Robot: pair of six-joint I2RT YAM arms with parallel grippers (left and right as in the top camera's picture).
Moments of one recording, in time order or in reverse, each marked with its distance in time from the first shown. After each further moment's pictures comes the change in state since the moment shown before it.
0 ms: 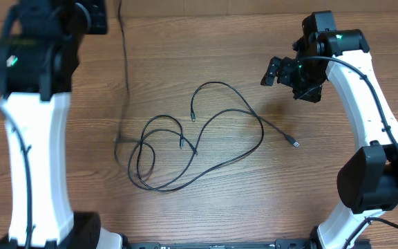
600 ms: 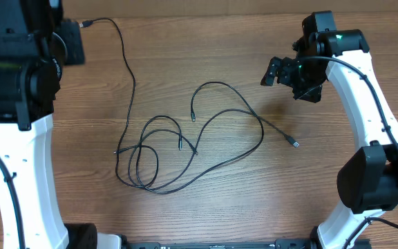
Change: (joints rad) left arm 0.048 -0.059 0.002 -0.314 -0.092 -0.050; right arm 0.000 0.000 0.000 0.000 0.000 0.000
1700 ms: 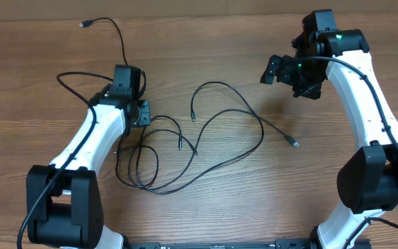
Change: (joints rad) left arm -0.101 0.105 -1.128 0.735 0.130 -0.159; right arm 0.000 0.000 0.000 0.034 0.000 -0.034
